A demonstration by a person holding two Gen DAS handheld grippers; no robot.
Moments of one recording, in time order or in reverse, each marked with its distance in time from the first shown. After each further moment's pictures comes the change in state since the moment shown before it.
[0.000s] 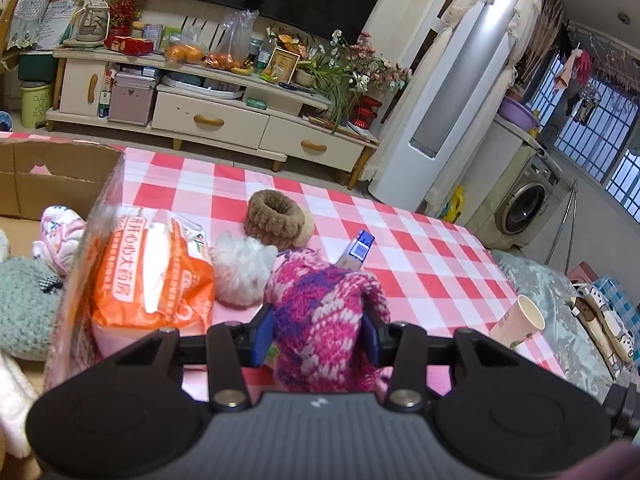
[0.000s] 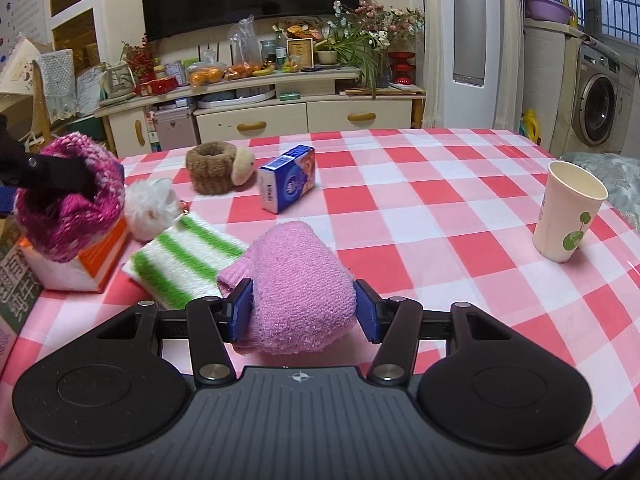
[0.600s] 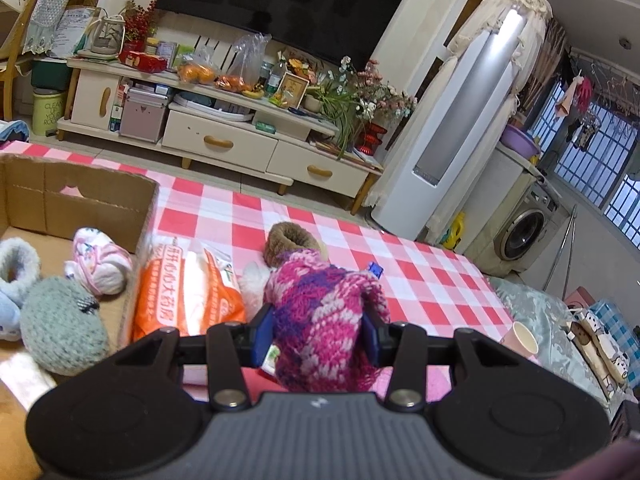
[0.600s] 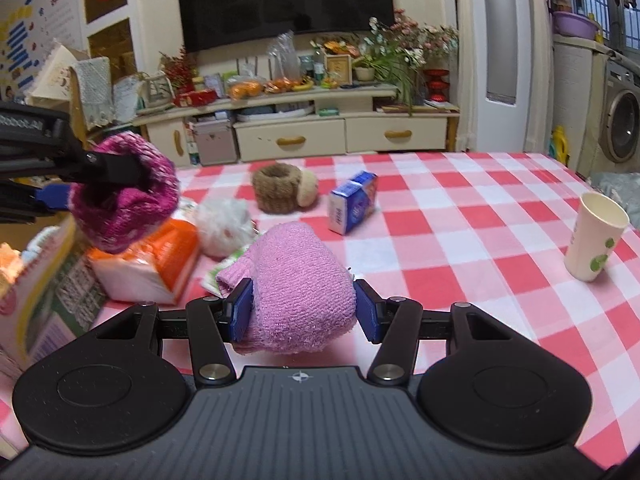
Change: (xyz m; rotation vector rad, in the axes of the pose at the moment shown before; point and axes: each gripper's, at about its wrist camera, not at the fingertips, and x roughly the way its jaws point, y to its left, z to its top) left arm -0.028 0.023 0.013 -0.031 -0.072 -0.004; right arm -0.026 0.041 0.015 -0.027 -0.050 0.110
